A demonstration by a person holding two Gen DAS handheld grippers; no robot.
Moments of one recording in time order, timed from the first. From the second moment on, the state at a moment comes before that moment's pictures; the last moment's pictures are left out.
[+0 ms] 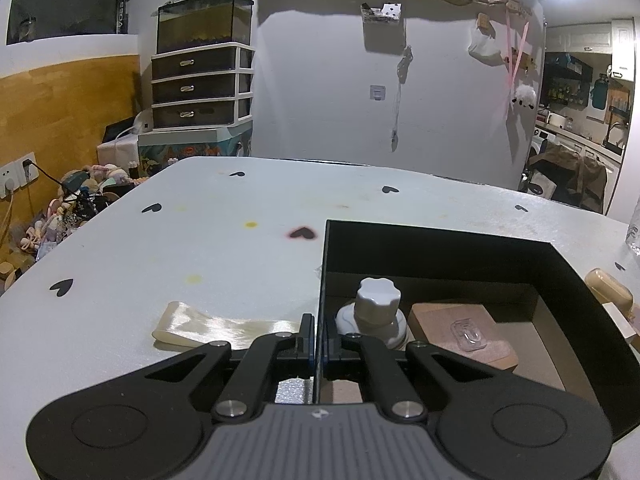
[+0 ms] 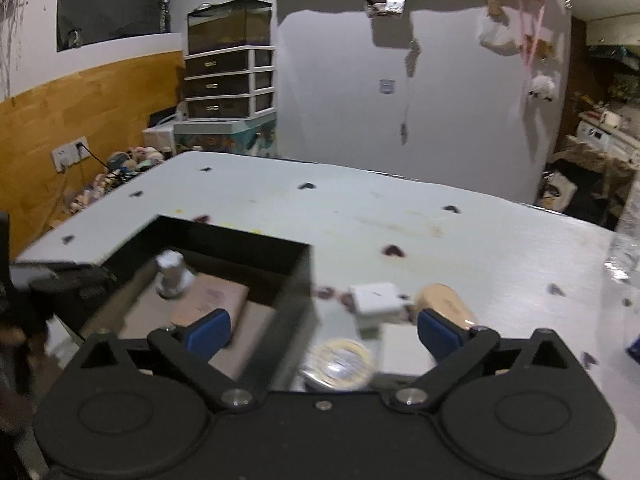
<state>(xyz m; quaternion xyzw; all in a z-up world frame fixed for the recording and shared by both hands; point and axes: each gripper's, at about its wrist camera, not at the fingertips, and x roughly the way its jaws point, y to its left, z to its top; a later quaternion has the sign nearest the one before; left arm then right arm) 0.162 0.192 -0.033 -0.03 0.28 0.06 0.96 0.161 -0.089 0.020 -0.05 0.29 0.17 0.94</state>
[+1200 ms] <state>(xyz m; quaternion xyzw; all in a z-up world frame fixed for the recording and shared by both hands) 0.162 0.190 -0.032 -0.03 0.28 0.06 0.96 0.150 -0.099 -0.053 -0.02 0.36 0.17 0.92</state>
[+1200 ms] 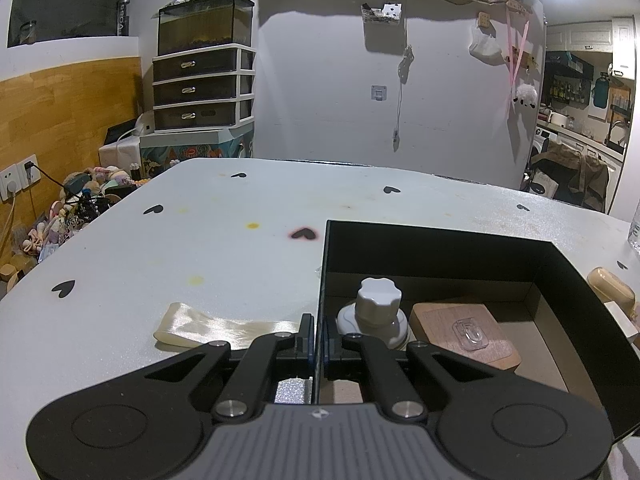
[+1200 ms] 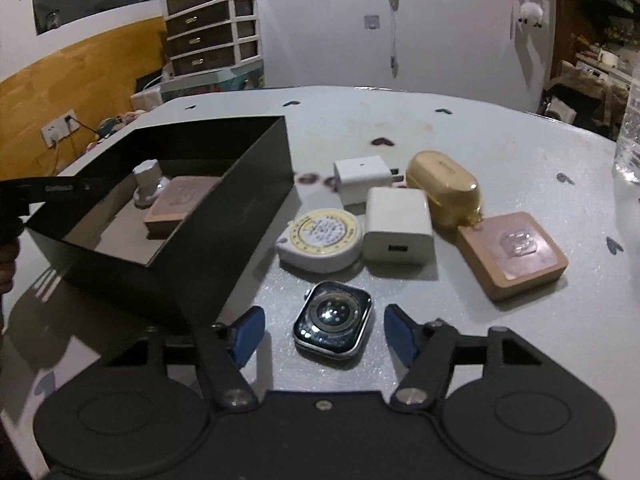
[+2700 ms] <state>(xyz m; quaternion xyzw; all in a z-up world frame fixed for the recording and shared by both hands) 0.162 0.194 -0.032 -0.04 0.28 0.06 0.96 0.250 0.025 -0.002 -0.02 0.39 0.27 0.88</state>
